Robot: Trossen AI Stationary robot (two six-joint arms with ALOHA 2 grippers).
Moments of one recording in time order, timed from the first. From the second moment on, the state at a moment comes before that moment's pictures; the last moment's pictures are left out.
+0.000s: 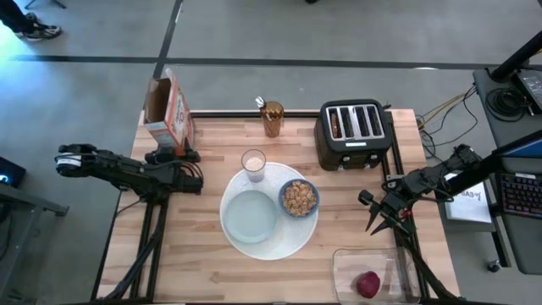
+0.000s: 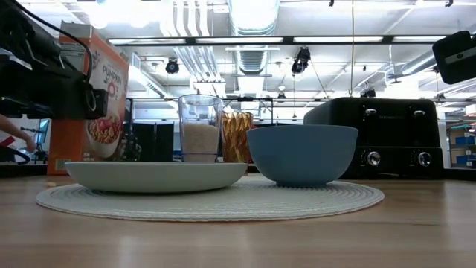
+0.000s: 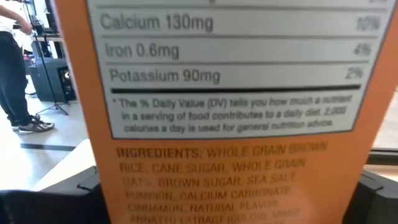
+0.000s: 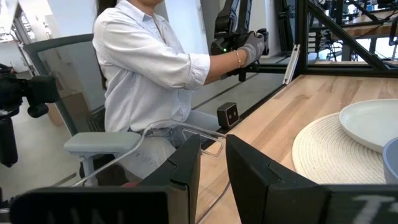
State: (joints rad) left arm 0.03 1.11 0.28 -0.94 -1.49 -1.82; right arm 0.46 0.08 0.04 -0.01 -0.37 0.18
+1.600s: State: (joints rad) left arm 0.04 0.83 0.92 -1.39 -1.57 -1.27; right arm 0.46 0.08 0.04 -0.01 -0.37 0.18
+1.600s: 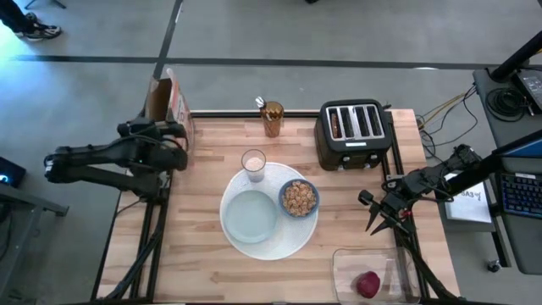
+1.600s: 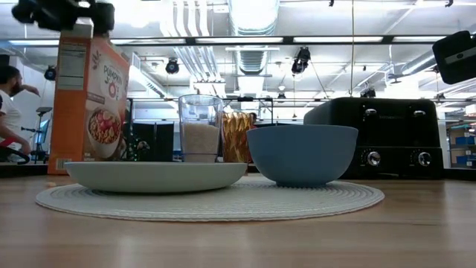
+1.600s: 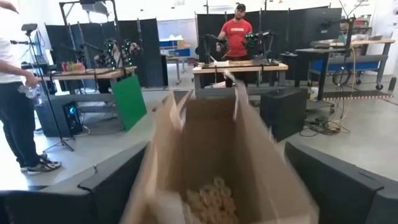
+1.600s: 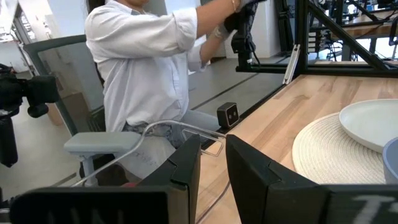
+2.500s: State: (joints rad) left arm -0.43 1.04 1.29 -1.36 -1.57 -0.98; right arm 0.46 0.08 0.04 -0.01 -0.37 0.18
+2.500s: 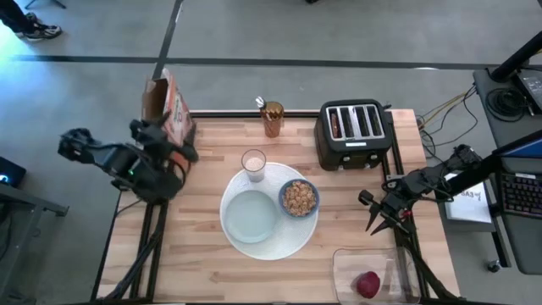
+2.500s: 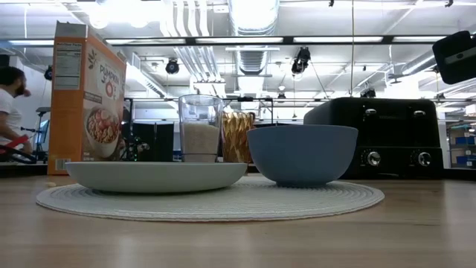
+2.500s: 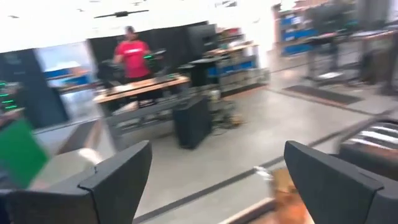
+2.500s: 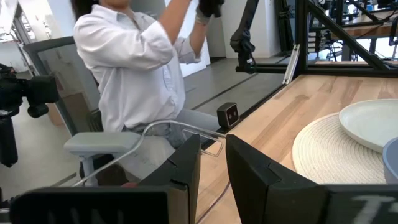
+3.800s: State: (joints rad) left arm -0.89 1.36 0.60 -1.19 -1.56 -2.08; right arm 0.46 0.08 0.04 -0.01 -0.37 0.18
